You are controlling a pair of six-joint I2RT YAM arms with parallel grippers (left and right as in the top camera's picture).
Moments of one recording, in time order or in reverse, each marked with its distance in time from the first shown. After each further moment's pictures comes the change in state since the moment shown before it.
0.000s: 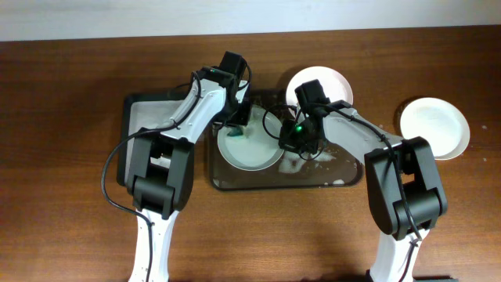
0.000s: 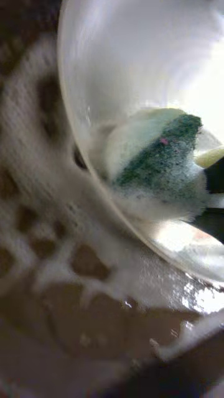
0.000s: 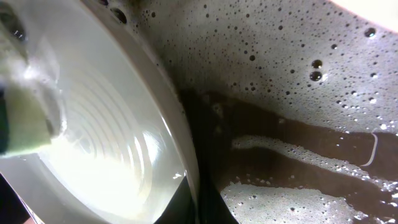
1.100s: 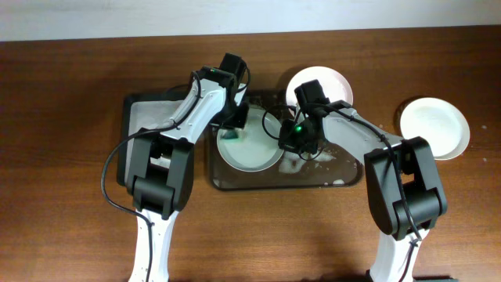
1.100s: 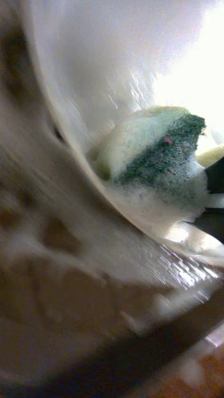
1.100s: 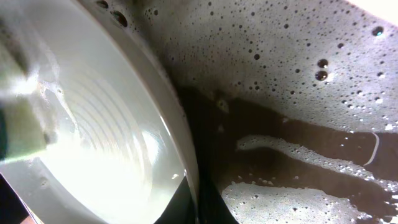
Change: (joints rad) left arm 0.000 -0.003 0.002 -0.063 -0.071 0.028; right arm 0.002 0.000 0.000 0.000 -0.001 -0.008
